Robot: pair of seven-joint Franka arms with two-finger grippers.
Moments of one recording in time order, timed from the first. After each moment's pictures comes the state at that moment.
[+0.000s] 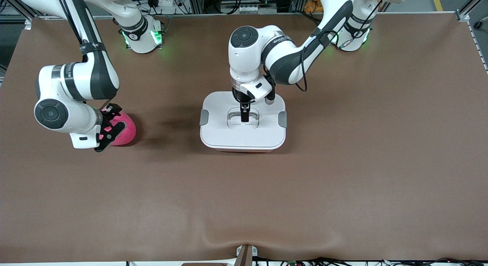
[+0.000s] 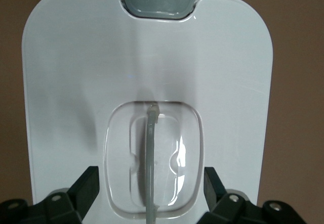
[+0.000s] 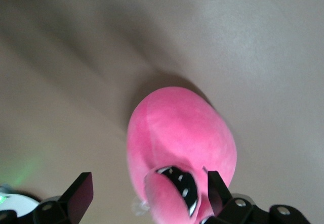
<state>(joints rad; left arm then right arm) -0.52 0.52 -0.42 -1.58 0.36 2.15 -2.63 0.17 0.24 -0.09 -1.93 -0.12 1.88 -0.77</state>
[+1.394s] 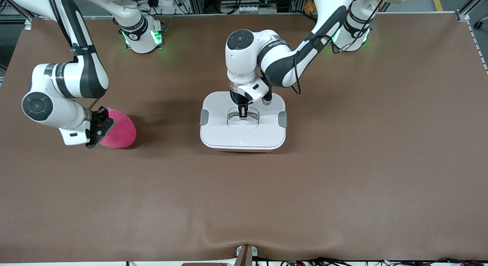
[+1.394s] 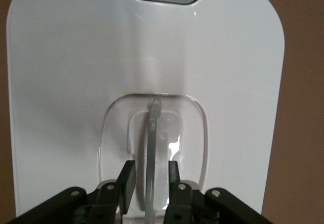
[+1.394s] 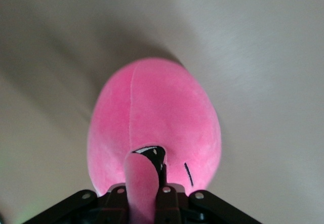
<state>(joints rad) -0.54 0.56 -0.42 -1.58 0.42 2.18 -2.70 0.10 0.21 -0.10 -1.99 -0.12 2.02 -0.88</state>
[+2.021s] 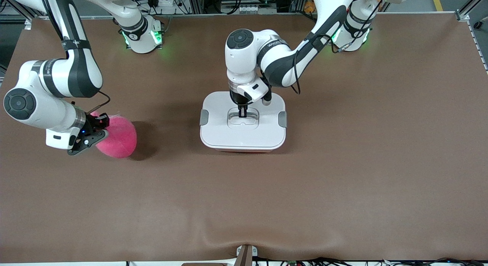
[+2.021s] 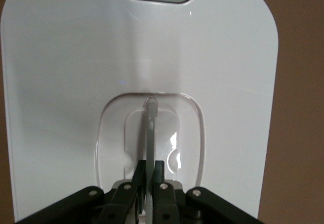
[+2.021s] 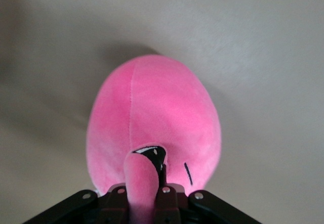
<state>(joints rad) -0.54 0.56 -0.42 -1.58 0.43 2.19 -2.68 0.10 0.22 -0.08 -1.91 0.00 1.94 -0.49</state>
